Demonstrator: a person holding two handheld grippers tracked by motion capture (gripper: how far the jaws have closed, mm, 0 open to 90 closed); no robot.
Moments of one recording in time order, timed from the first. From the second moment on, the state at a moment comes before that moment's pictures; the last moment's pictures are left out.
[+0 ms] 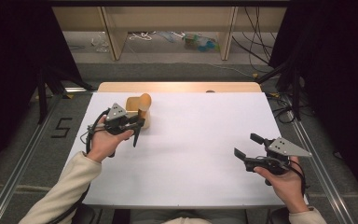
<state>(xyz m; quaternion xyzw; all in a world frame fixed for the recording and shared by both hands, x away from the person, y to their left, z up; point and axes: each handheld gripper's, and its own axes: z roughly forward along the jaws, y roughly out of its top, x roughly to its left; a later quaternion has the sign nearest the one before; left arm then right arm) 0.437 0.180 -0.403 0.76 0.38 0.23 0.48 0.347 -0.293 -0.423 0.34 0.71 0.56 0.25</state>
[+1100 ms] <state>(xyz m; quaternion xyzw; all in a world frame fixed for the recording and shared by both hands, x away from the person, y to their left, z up) 0.435 0.183 -0.400 0.74 0.39 0.25 0.50 0.347 -0.293 -0.423 0.34 0.71 0.56 0.25</state>
